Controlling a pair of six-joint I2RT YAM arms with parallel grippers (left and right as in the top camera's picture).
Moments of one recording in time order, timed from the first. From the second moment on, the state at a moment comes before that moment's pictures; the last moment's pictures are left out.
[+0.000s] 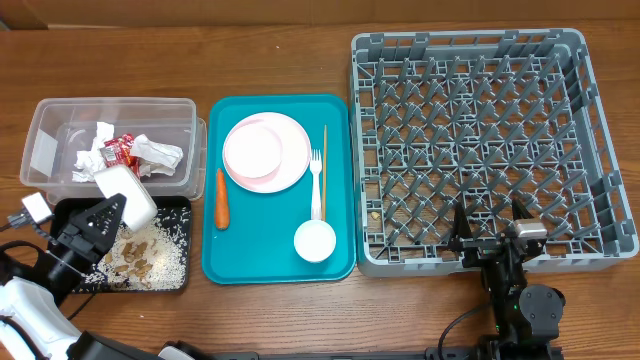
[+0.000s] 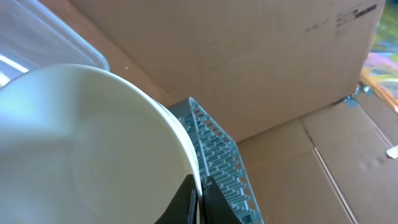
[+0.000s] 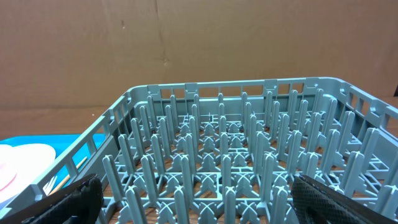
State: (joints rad) left arm 1.03 1.33 0.85 -1.04 1.50 0.47; right arm 0.01 0.01 0.02 -0.03 -0.07 0.07
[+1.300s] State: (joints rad) left arm 0.87 1.12 0.98 -1.05 0.99 0.16; right arm 0.01 0.01 0.02 -0.03 -0.07 0.07
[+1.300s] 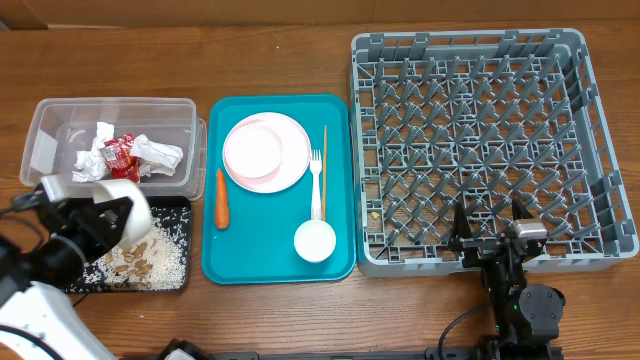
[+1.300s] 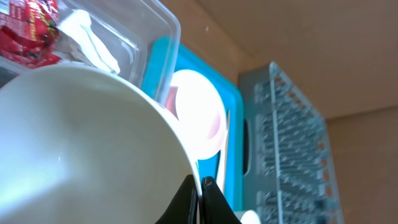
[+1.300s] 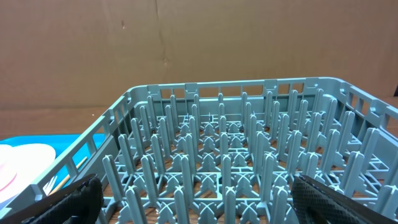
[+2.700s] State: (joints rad) left arm -0.47 1.53 0.99 -0.82 0.08 -0.39; right arm 0.01 0.01 0.02 -0.03 -0.07 0.07
